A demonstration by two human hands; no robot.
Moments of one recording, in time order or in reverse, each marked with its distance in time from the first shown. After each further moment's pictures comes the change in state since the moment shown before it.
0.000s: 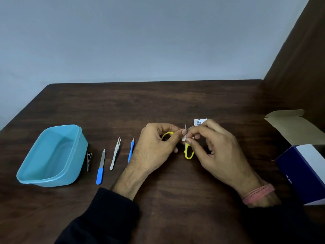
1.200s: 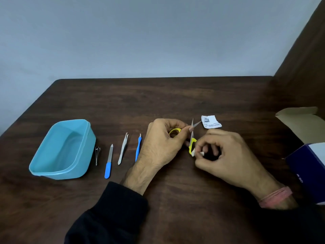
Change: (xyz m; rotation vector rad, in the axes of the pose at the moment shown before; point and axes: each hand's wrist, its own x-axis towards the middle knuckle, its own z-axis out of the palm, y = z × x) left_hand 0.001 -0.001 0.003 0.055 0.060 0.022; right_hand -0.006 -0.009 -0.009 0.066 -0.182 0.047
